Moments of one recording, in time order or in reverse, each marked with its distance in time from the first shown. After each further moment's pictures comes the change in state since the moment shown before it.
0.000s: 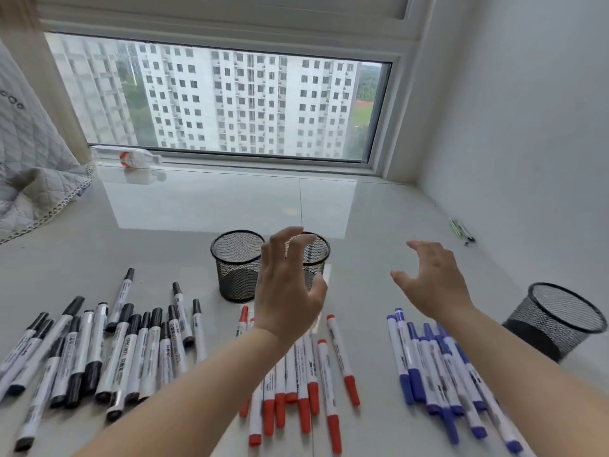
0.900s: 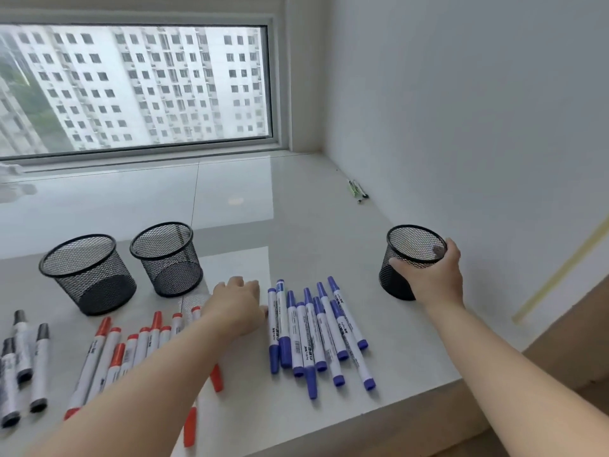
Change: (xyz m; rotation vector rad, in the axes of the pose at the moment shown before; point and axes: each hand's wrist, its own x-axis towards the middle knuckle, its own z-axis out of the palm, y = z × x) left_hand -0.020 0.037 0.130 0.561 -0.958 -0.231; right_hand -0.046 0.194 -0.043 0.521 0.357 0.588
